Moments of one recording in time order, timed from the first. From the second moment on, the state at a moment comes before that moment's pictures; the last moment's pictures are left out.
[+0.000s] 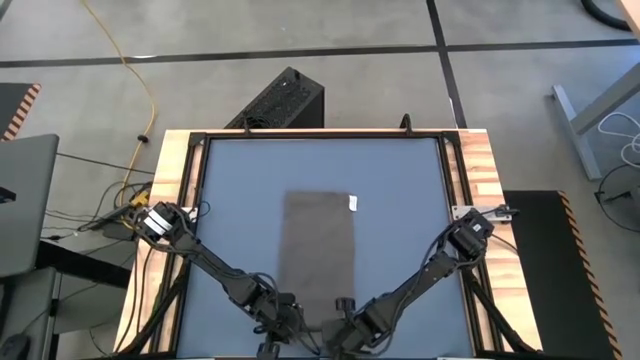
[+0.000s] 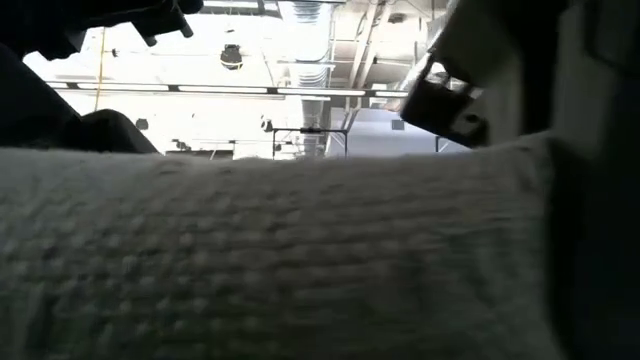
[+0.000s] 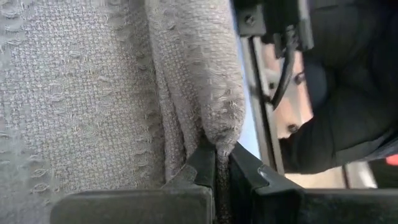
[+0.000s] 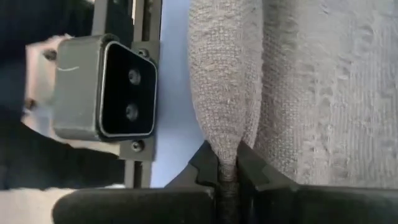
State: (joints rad) left arm -0.64 1.97 1.15 -0.15 0.23 -0.61; right arm 0.68 2.23 1.70 -0.57 0.06 0.64
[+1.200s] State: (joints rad) left arm -0.66 1.53 0.76 0.30 -0.15 -0.58; right arm 0.58 2.10 1.23 0.02 -0.11 1.11
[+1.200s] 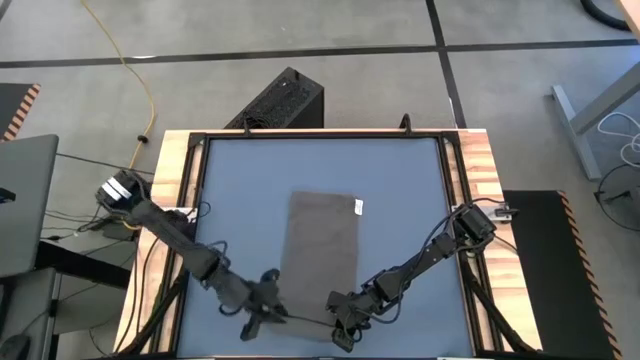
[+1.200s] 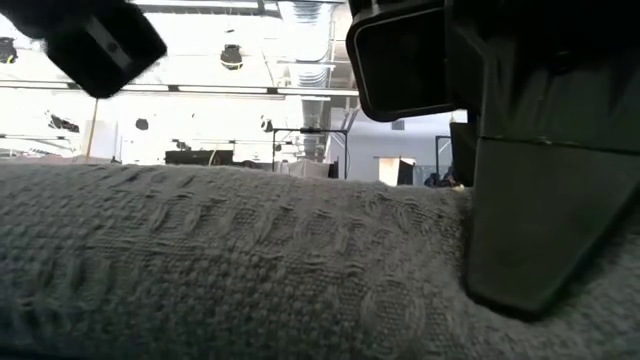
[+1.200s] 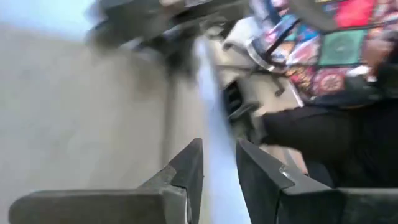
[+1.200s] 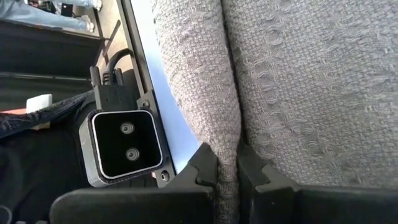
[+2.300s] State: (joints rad) left arm -0.61 2.02 1.02 0.35 -0.13 -0.40; right arm 0.55 2.08 1.22 0.06 -0.18 1.16
